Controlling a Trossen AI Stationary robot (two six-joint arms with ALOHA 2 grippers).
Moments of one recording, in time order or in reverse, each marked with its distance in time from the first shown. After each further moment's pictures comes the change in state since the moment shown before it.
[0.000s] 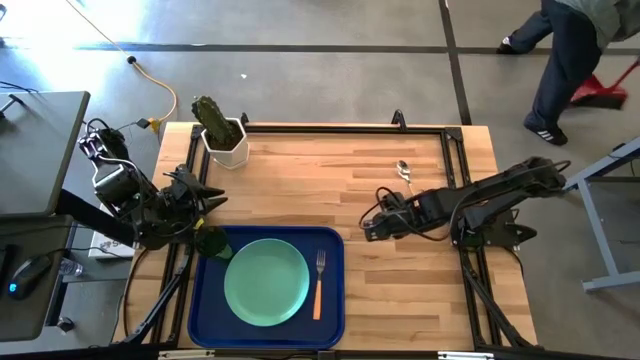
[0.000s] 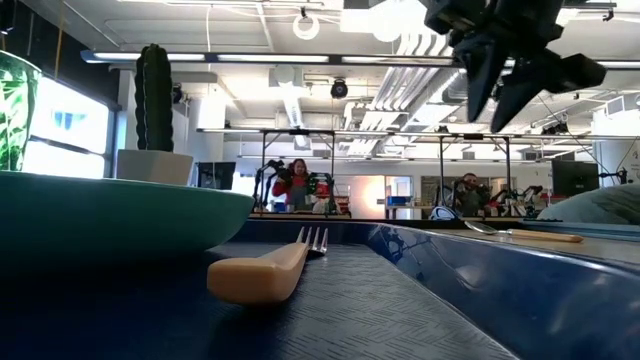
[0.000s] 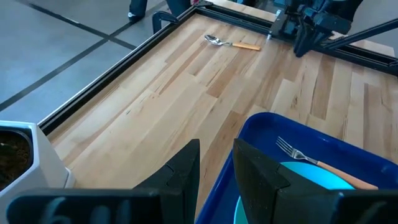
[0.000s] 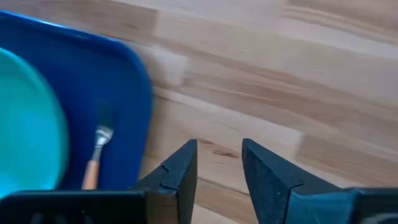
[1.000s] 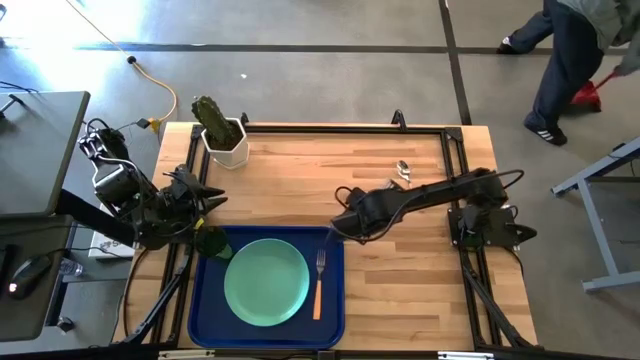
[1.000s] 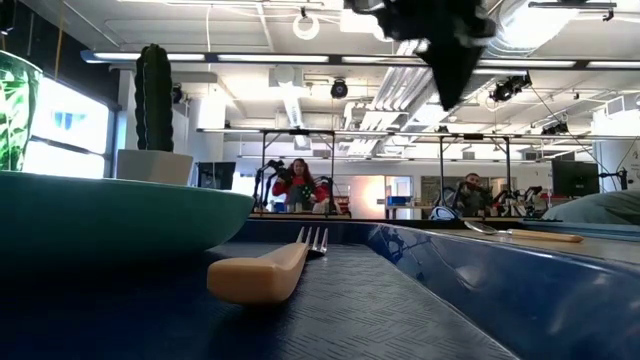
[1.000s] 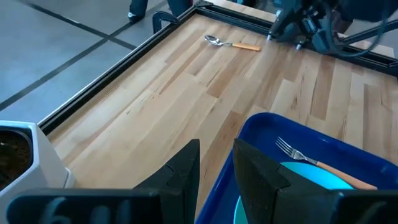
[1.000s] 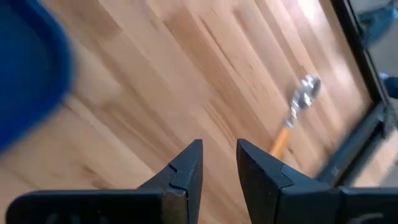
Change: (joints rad) left arm 0.000 0.000 0.000 0.000 -0.001 -0.002; right arm -0.051 0.472 0.638 -0.675 0.244 -0.657
